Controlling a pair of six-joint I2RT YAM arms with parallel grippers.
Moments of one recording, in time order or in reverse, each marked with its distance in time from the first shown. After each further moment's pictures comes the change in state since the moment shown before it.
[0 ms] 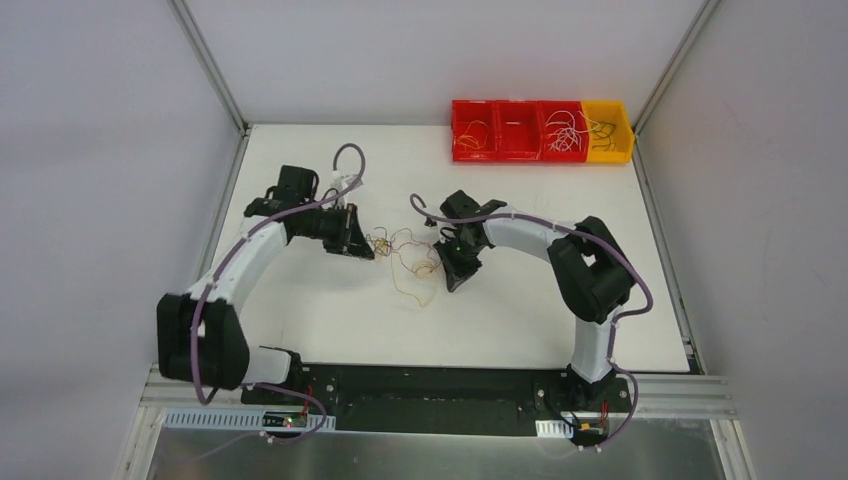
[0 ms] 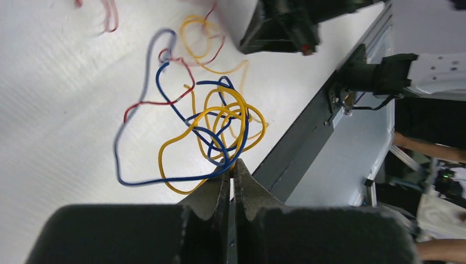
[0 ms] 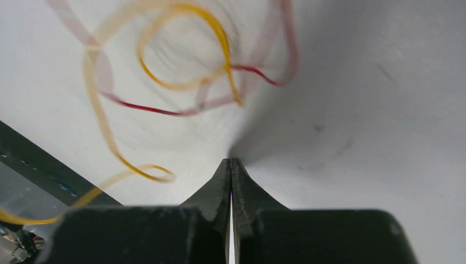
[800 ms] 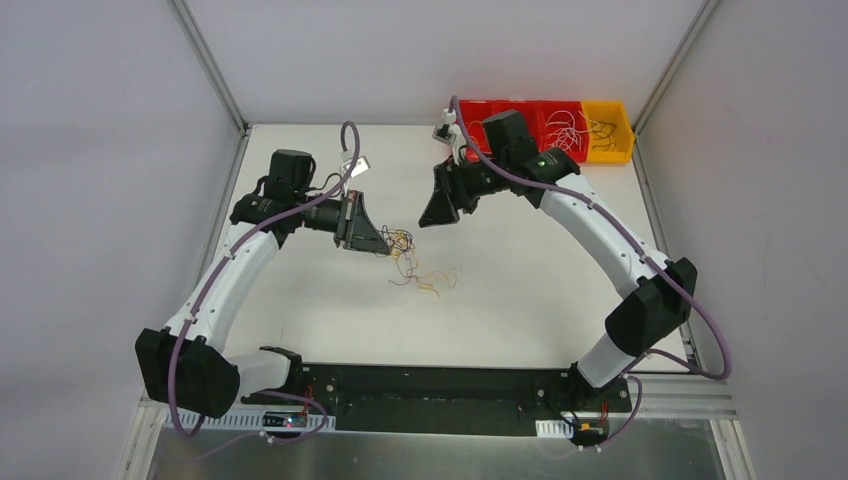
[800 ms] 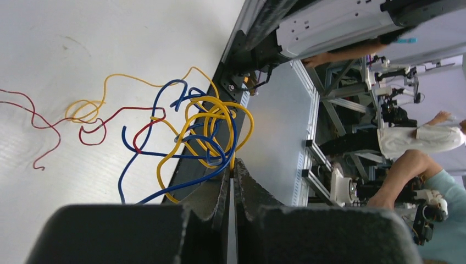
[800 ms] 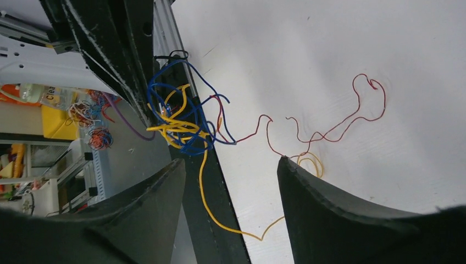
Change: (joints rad) left arm -0.063 -0.210 0.142 -0.002 0.360 -0.129; right arm -0.126 -0.324 0.344 -0.044 -0.456 -0.073
